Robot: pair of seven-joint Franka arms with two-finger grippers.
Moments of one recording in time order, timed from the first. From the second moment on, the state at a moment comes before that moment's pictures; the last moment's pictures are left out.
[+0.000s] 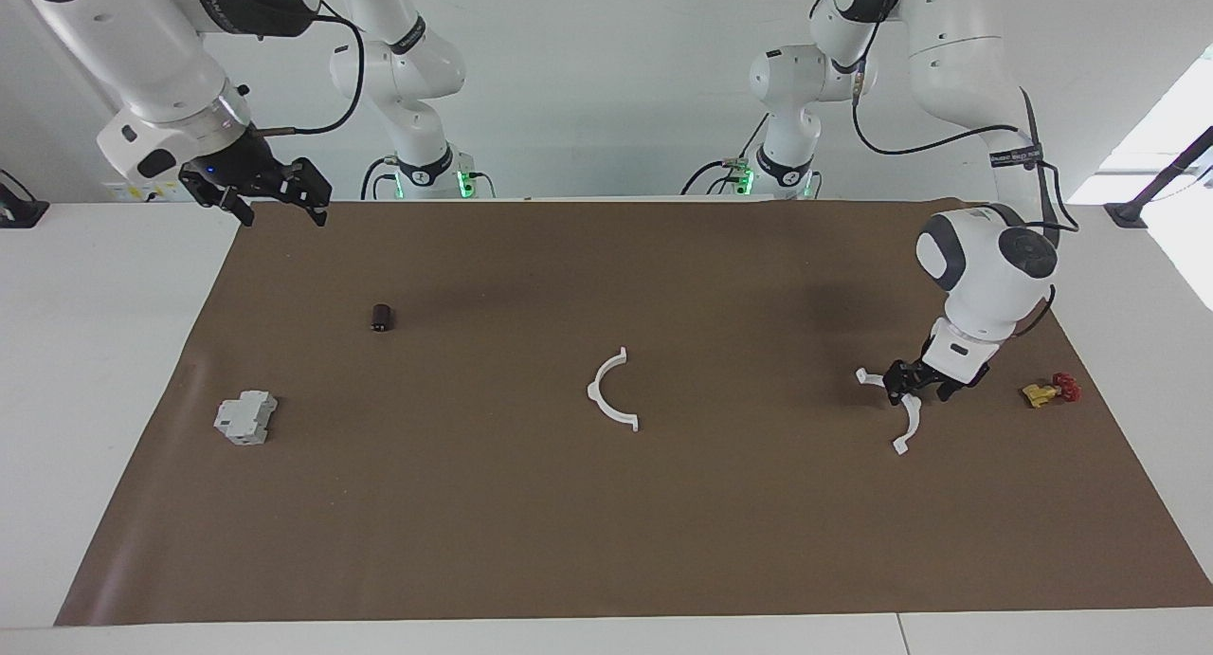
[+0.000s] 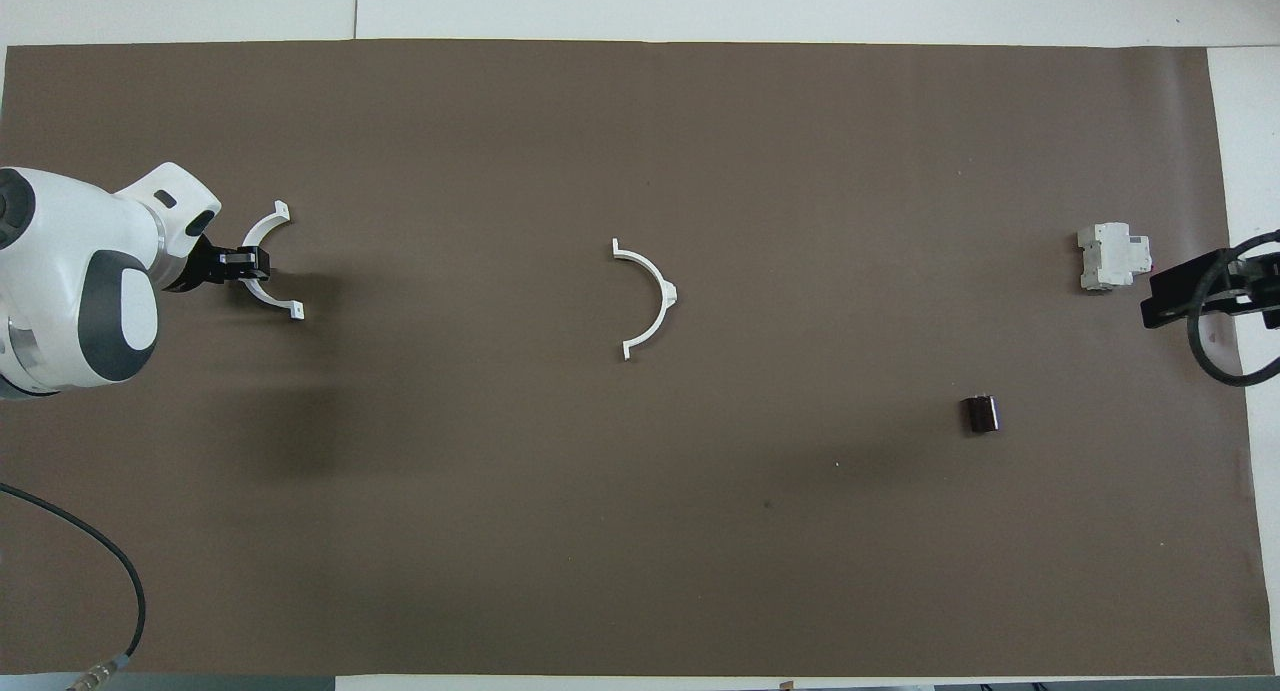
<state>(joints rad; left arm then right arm) 0.00 0.33 0.04 -1.99 -0.01 2.40 0.04 0.07 0.00 -0.12 -1.55 -0.01 1.41 -0.03</state>
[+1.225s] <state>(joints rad) -0.48 0.34 0.03 -1.79 0.14 2.19 -0.64 0.05 0.01 -0.12 -1.55 -0.01 1.43 -0.09</state>
